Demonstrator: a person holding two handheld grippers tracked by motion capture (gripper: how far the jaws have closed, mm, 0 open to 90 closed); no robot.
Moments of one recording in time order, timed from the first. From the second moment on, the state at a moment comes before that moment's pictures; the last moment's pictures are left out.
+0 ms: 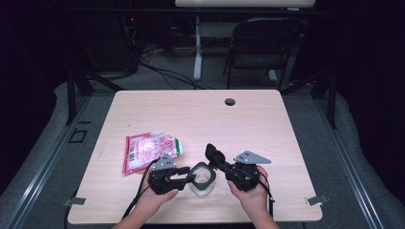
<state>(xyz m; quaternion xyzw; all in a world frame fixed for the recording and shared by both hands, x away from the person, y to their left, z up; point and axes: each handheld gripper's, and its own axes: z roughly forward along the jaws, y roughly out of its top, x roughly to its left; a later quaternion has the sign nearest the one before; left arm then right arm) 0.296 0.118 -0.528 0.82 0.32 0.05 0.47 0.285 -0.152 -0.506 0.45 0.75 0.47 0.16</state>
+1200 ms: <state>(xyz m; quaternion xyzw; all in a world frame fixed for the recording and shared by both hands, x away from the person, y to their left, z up) 0.315 0.178 -0.509 0.77 0.39 0.10 0.49 0.288 -0.157 -0.516 0.44 0.74 0.49 0.15</state>
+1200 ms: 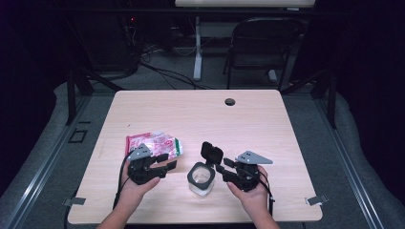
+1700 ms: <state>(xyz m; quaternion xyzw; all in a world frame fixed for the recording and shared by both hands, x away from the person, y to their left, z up) 0.332 0.211 -0.518 0.76 0.44 0.14 0.45 0.283 -0.161 -0.514 0.43 0.74 0.49 0.16</state>
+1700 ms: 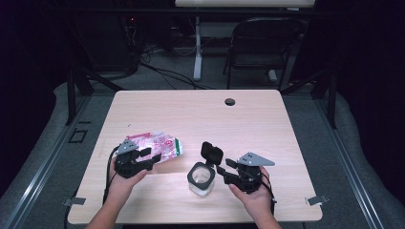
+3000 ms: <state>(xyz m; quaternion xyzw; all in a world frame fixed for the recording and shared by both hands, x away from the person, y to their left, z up) 0.340 0.180 -0.551 0.82 0.40 0.21 0.34 0.276 -0.167 -0.516 0.45 0.74 0.48 0.16</state>
